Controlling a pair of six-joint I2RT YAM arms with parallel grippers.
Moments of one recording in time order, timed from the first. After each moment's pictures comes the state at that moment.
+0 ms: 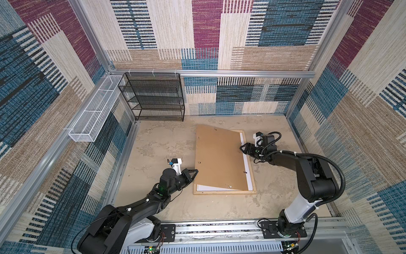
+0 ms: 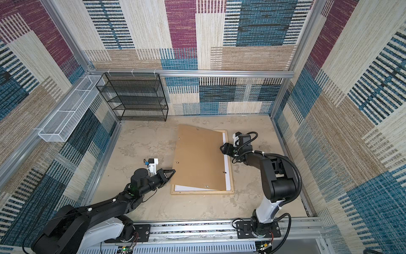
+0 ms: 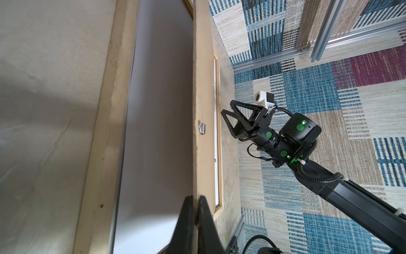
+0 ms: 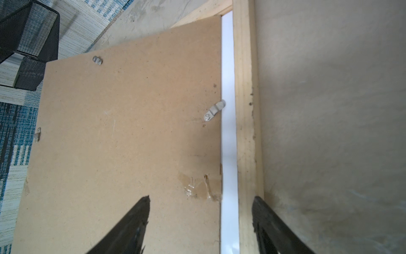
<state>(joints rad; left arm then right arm) -0.50 1.16 0.21 0.61 0.32 -1.12 0.11 1.71 0.84 0.09 -0.41 0.49</state>
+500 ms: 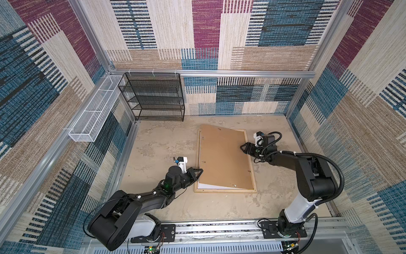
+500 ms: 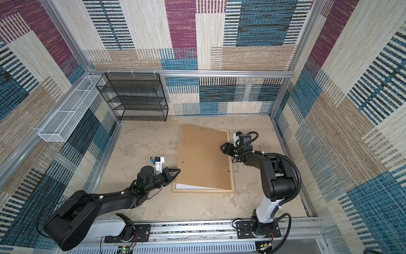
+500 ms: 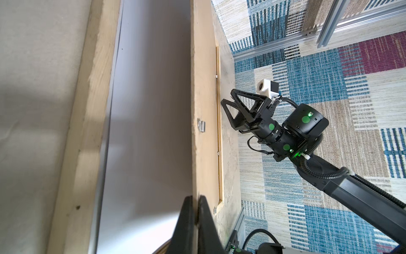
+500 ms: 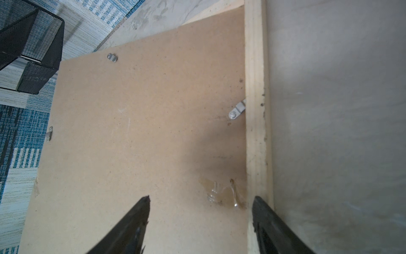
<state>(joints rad) -0.55 1.31 0.26 0.70 0.33 -1.12 0.10 1.72 0.84 0.14 -0.42 0.48</state>
